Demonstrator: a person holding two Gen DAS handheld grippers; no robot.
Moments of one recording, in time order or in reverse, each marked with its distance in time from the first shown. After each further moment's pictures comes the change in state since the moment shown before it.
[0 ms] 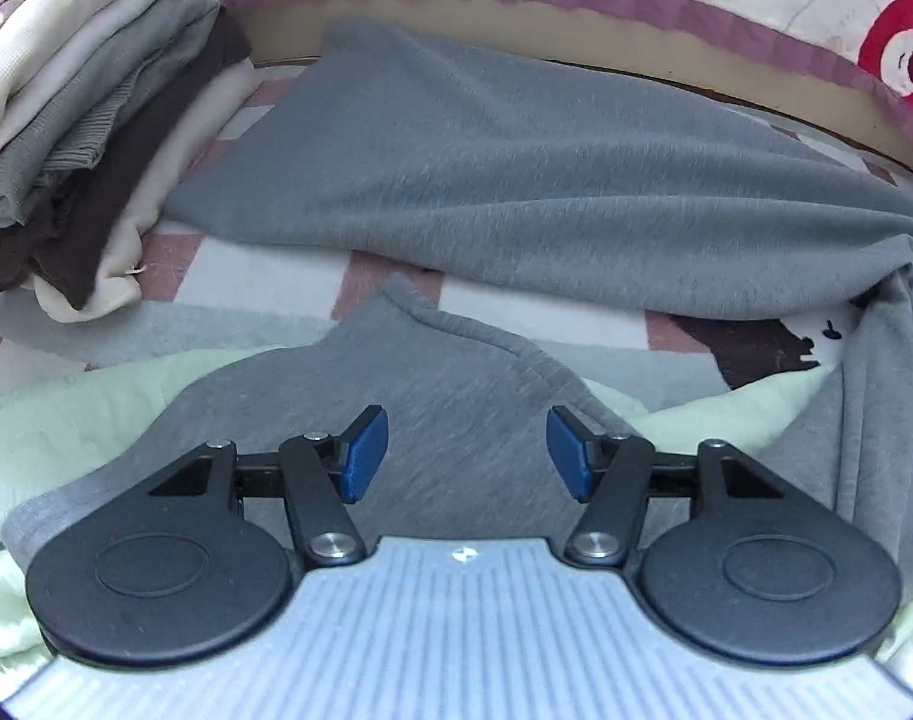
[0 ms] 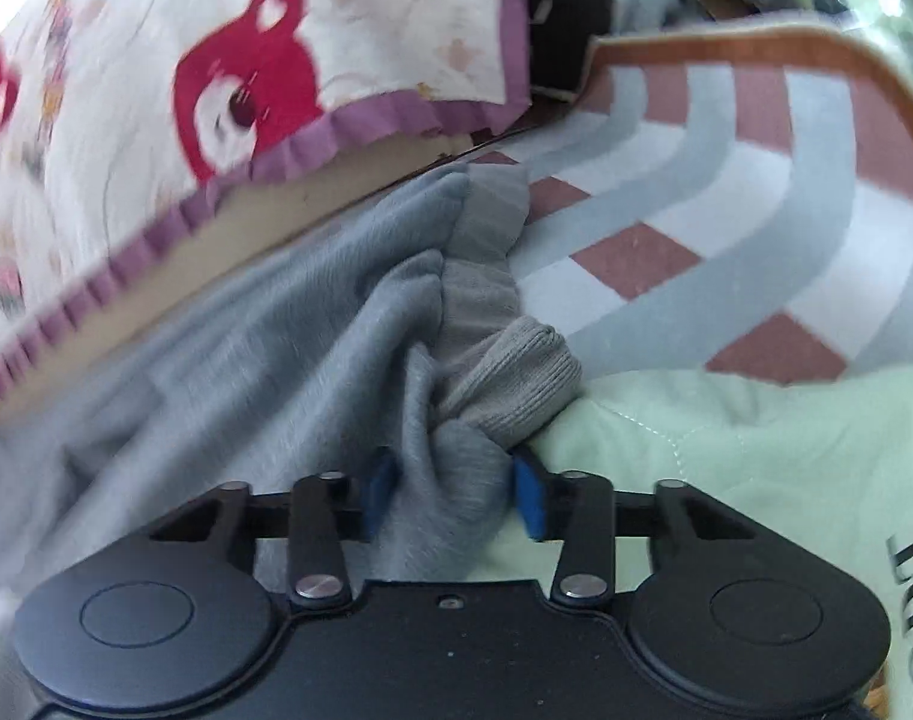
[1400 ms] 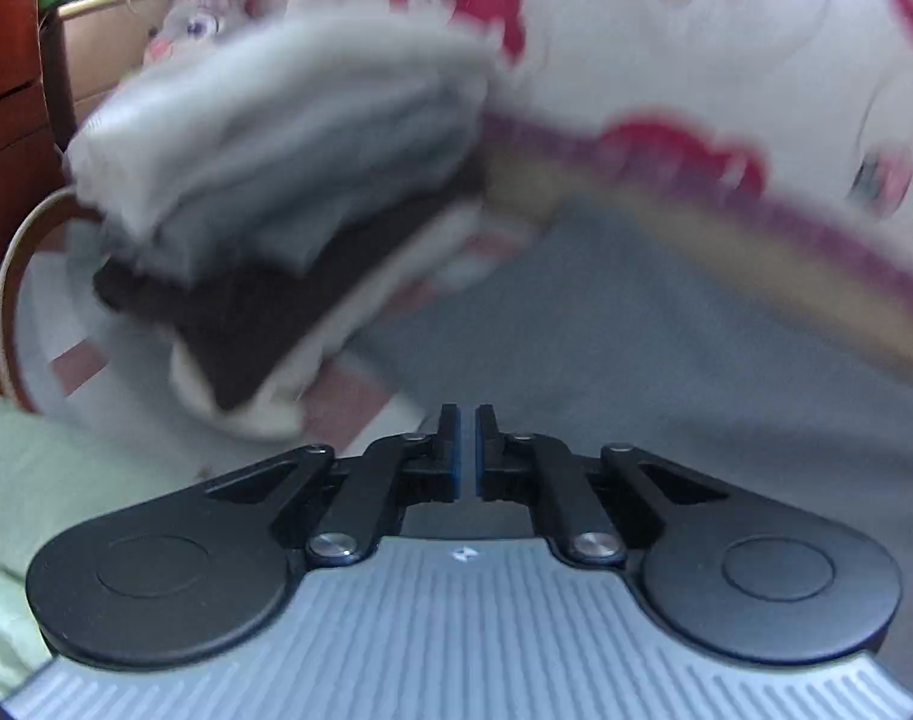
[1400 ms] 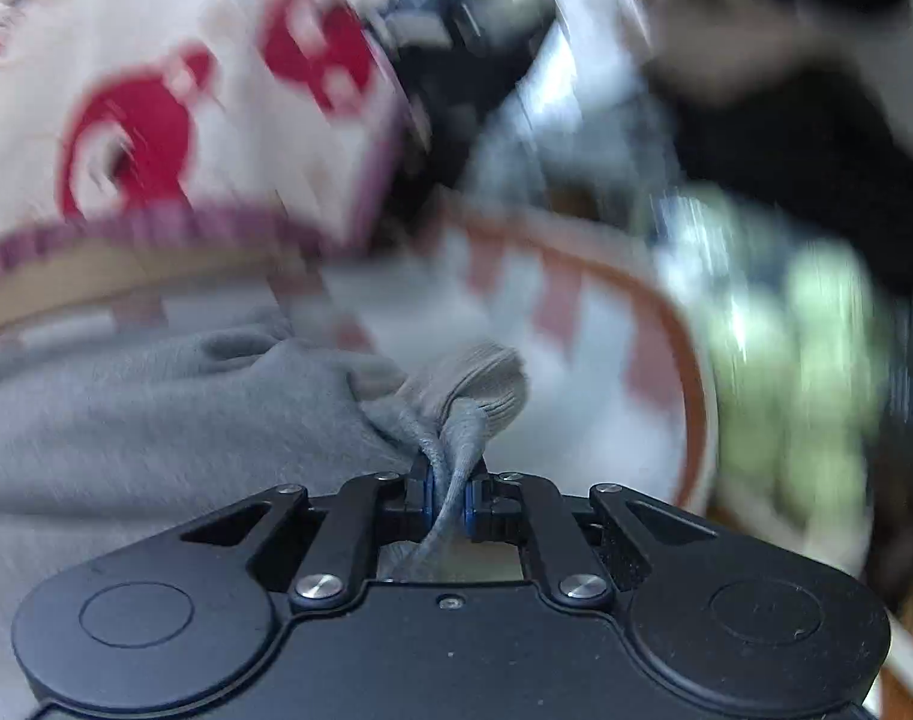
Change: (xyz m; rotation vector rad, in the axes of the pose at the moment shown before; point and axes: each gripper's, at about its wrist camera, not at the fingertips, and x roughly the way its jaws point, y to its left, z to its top) left arm 0.024 0.110 0.047 -0.263 -0.311 0.270; right arm -0.048 -0.022 0.022 -0.156 -0.139 -0.448
